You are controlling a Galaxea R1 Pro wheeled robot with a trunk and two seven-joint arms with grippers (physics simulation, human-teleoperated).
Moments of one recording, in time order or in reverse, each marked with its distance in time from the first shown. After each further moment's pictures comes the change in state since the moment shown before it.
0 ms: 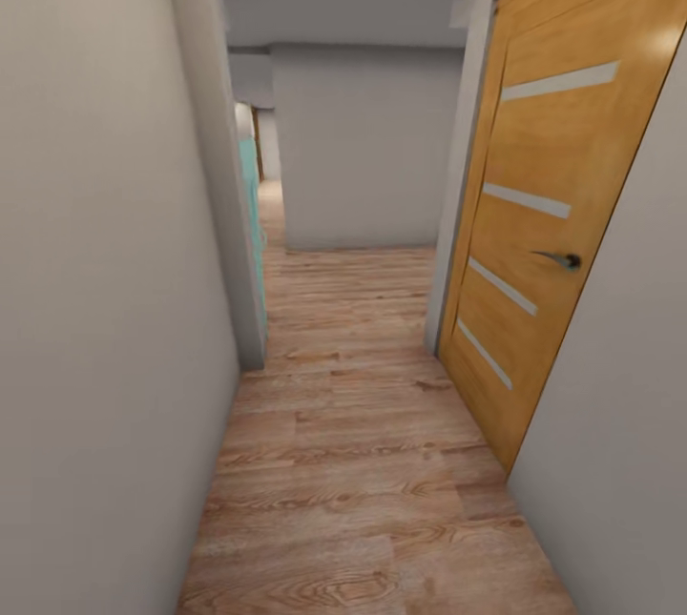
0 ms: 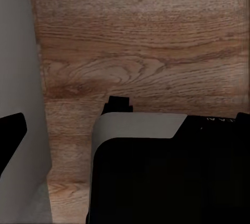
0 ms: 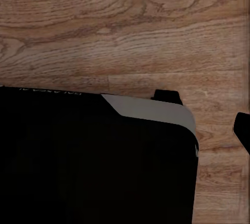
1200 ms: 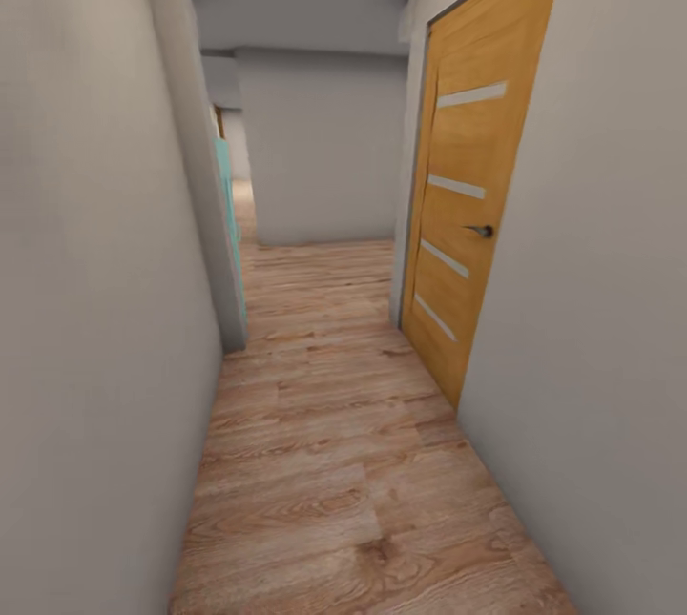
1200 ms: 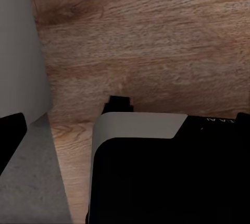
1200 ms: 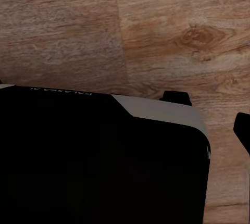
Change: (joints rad) left arm 0.000 0.001 0.001 0.000 0.006 0.000 0.003; right arm 0.000 0.022 0.000 0.000 0.006 0.000 -0.001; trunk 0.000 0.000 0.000
